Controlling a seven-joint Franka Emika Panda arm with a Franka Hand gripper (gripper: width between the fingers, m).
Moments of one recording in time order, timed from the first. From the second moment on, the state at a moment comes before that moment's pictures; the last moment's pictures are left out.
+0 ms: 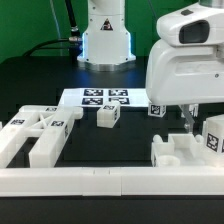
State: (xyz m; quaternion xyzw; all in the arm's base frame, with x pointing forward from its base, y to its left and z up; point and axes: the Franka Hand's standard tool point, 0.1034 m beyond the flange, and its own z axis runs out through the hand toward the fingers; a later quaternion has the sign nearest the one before) arm 0.657 0.118 0.074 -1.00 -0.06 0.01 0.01
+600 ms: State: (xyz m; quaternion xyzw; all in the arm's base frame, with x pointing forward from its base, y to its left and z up) arm 0.657 0.117 0.074 -1.00 -0.06 0.01 0.01
